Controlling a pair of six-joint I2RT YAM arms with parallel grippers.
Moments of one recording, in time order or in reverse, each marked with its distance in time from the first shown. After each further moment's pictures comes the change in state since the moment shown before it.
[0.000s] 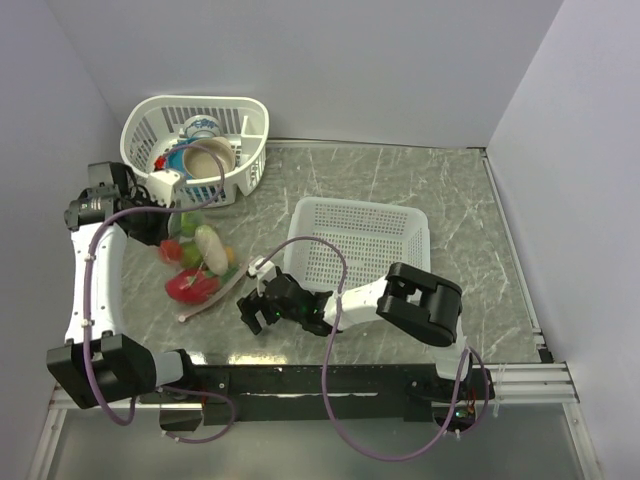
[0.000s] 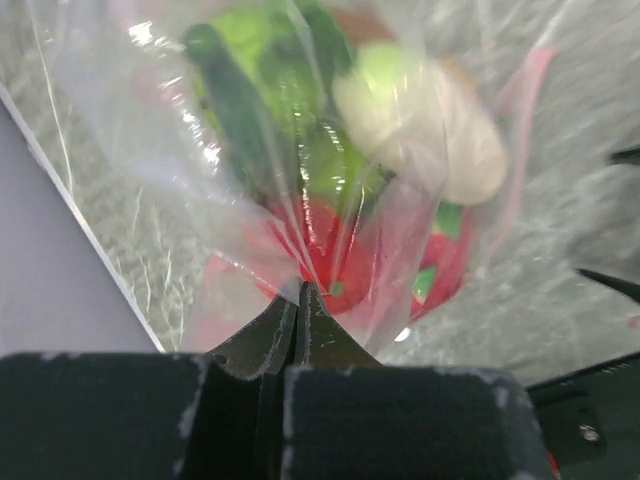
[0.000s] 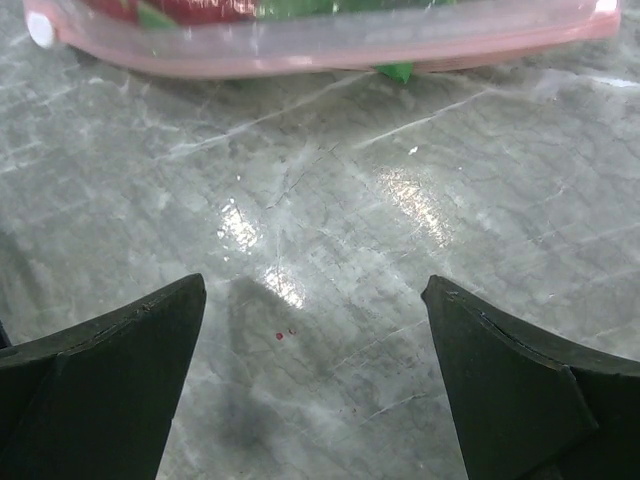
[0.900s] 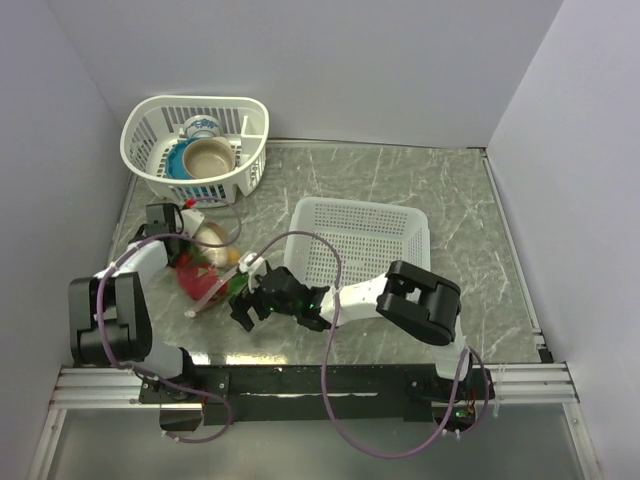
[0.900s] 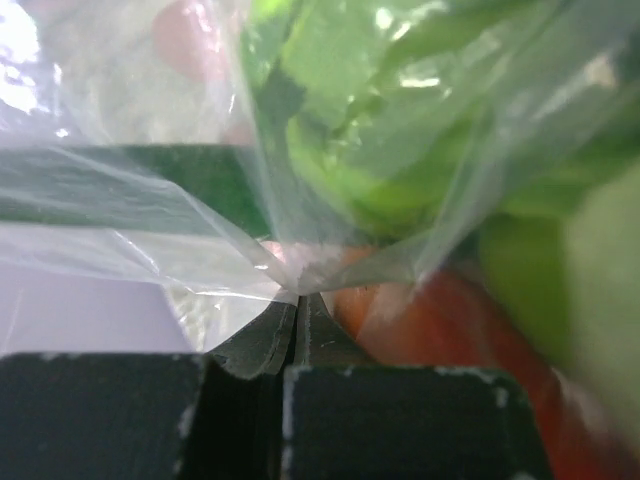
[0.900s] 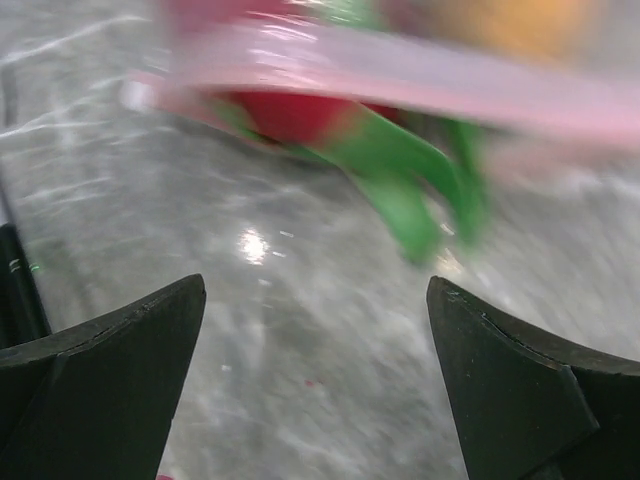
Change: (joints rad) left arm -0.108 0.208 -0.556 0.819 -0.523 0.068; right arm -0.012 0.009 0.061 0.036 -0.100 -0.070
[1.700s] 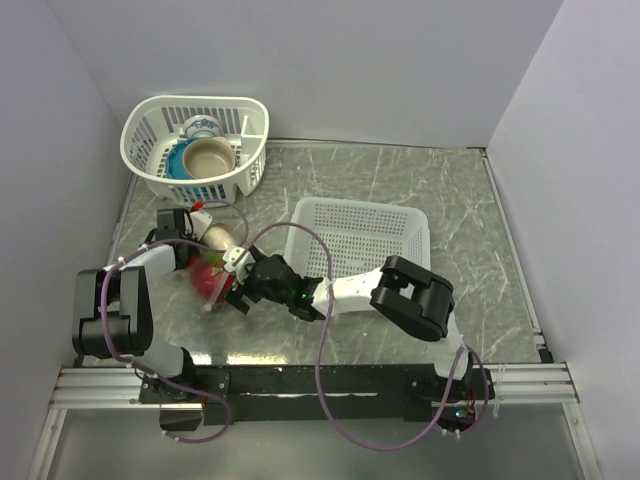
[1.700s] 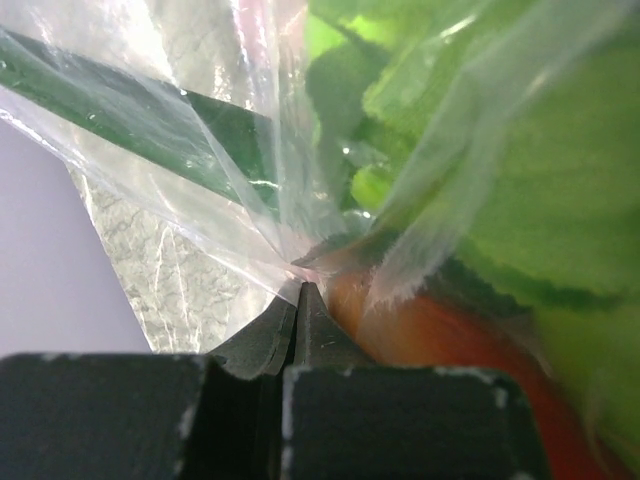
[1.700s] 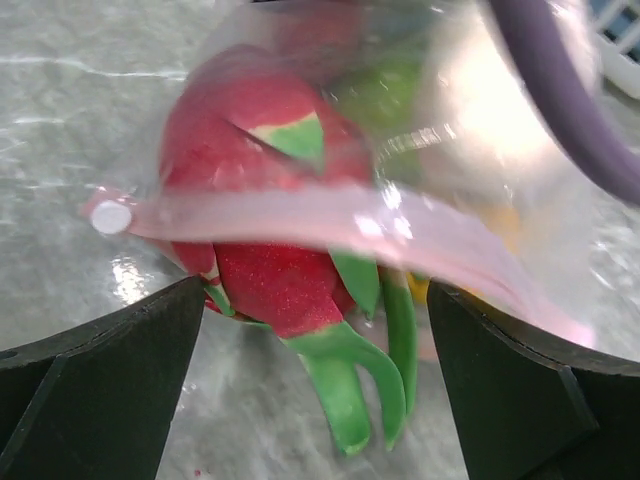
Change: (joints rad) left arm -0.063 0.049 -0.065 0.155 -0.011 -0.044; right arm -0.025 0.050 0.108 0.058 0.026 -0.358
